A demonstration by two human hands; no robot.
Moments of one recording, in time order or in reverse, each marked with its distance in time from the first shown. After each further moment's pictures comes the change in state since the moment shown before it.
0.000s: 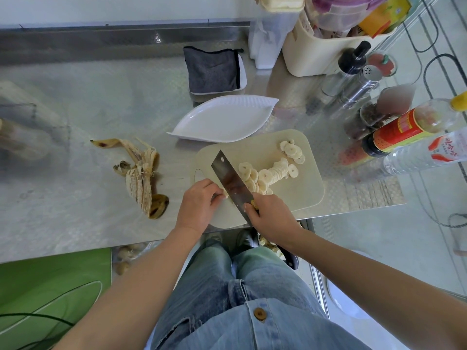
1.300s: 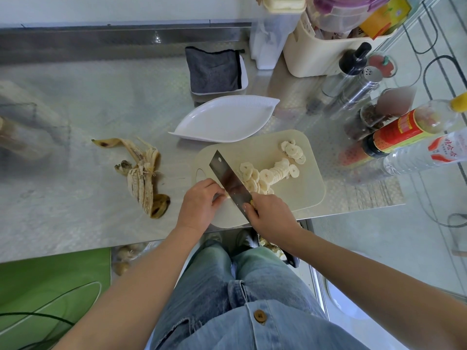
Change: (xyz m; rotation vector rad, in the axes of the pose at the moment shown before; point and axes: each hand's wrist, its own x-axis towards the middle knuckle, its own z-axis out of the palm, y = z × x) left_hand 0.000 0.000 -0.003 0.009 -0.002 0.019; right_hand 0.000 -0.007 -0.001 -0.080 0.002 -0.017
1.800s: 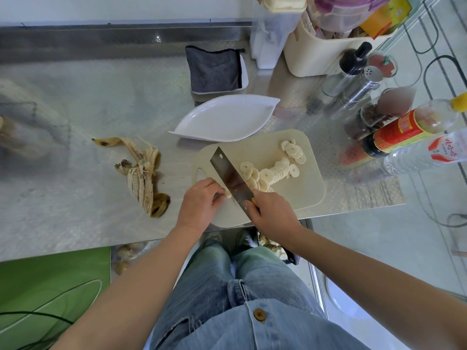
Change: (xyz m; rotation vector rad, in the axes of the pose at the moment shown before) left_hand 0.000 -0.001 0.000 -0.002 0.000 0.024; right_hand 0.002 0.004 0.002 0.009 0.045 -0.013
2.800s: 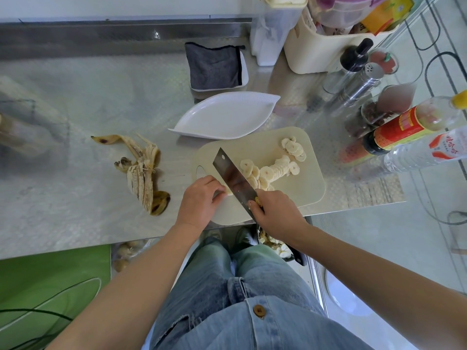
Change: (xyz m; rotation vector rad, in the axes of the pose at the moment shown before) left_hand -0.001 0.000 0.000 0.050 -0.006 -0.009; right_hand -0.008 -0.004 -0.016 -0.019 -0.078 0.017
